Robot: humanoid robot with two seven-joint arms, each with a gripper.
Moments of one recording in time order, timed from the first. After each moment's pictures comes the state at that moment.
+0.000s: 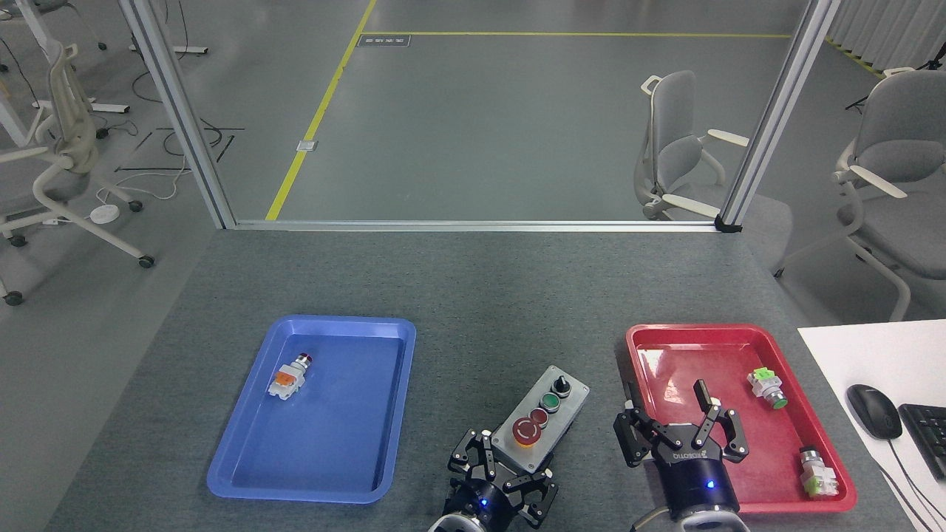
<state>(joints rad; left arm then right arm) -0.37 -0.14 -0.79 -0.88 -1.40 0.21 0.15 -0.04 -0.08 0.08 -1.41 1.39 0.02 -0.20</state>
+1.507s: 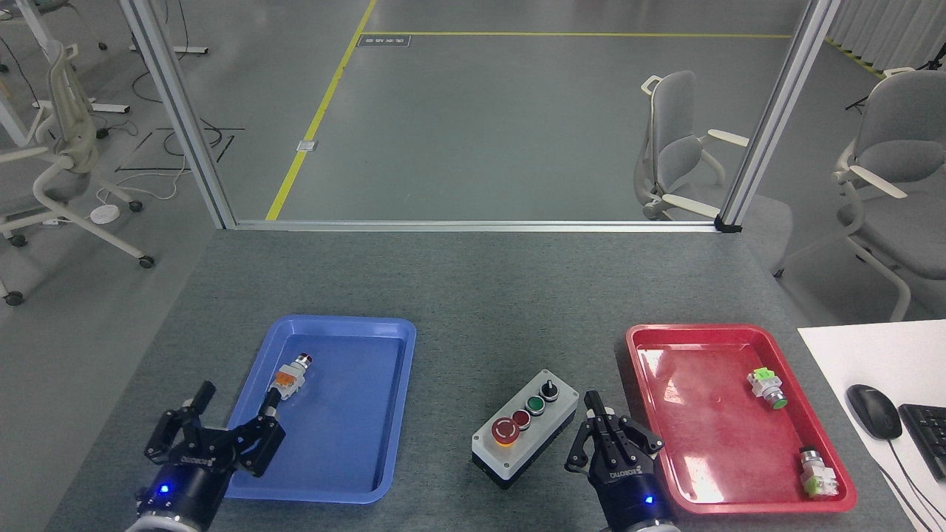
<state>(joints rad) -0.01 0.23 0.10 -1.48 -1.20 -0.26 0.16 -0.03 -0.01 0.23 -1.42 1.39 -0.02 -0.17</state>
